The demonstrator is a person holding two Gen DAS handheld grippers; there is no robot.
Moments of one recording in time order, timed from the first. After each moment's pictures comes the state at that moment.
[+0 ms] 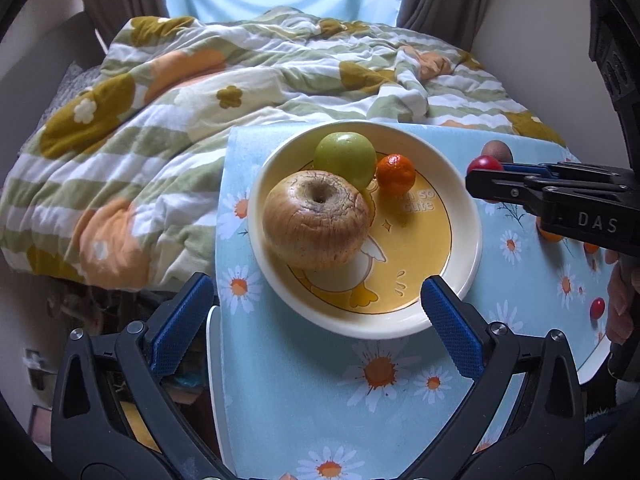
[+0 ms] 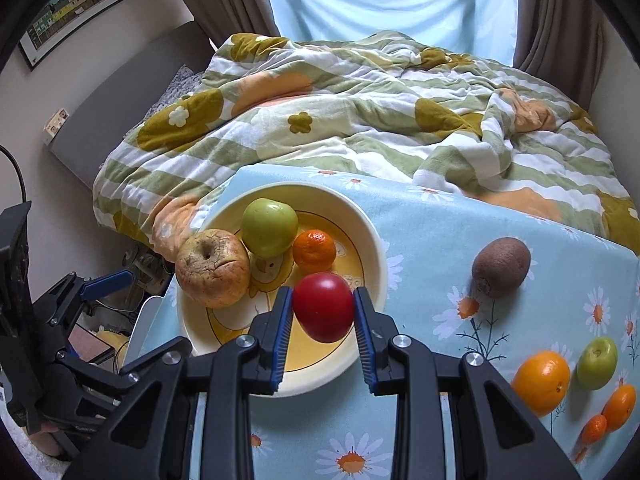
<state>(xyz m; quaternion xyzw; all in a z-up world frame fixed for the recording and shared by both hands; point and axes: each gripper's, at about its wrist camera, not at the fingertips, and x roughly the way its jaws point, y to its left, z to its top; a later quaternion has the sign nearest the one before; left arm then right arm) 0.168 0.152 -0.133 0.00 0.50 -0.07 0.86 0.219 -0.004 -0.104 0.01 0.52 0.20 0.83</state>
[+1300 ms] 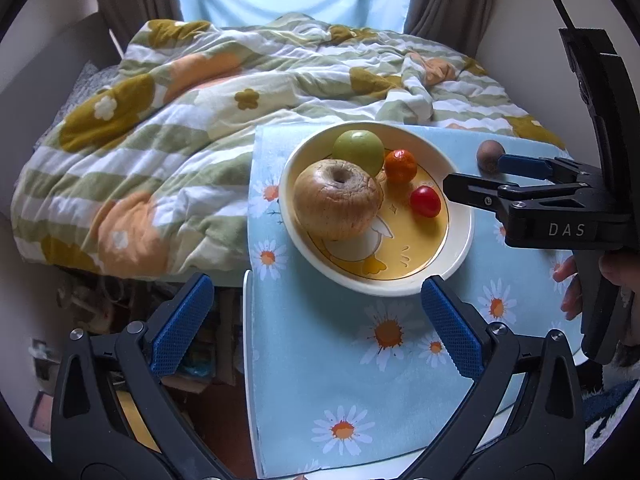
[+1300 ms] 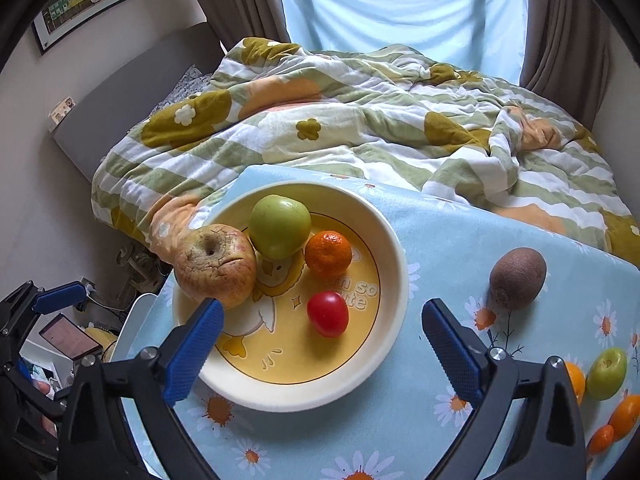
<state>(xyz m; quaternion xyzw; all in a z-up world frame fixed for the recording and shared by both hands) 0.133 0.167 -0.103 0.01 0.49 -0.05 0.87 0.205 0.006 -0.104 -0.01 0.49 0.20 0.85</state>
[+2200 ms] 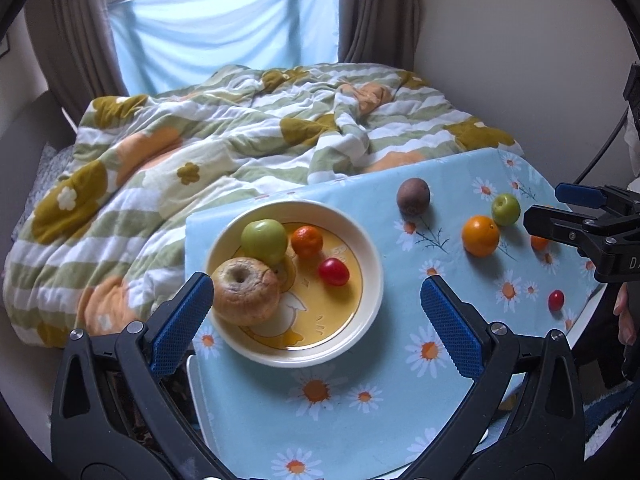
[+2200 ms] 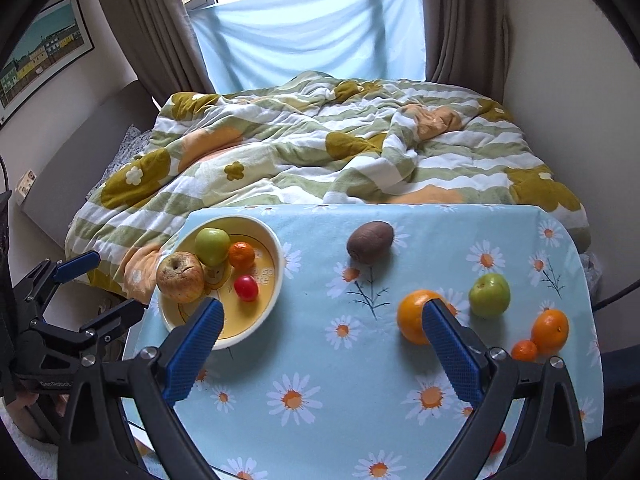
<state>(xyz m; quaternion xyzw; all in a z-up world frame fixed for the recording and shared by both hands) 0.150 0.076 -0.044 0.07 0.43 -0.14 0.89 0.135 -0.113 -0.024 0.05 0.46 0.06 0.88</state>
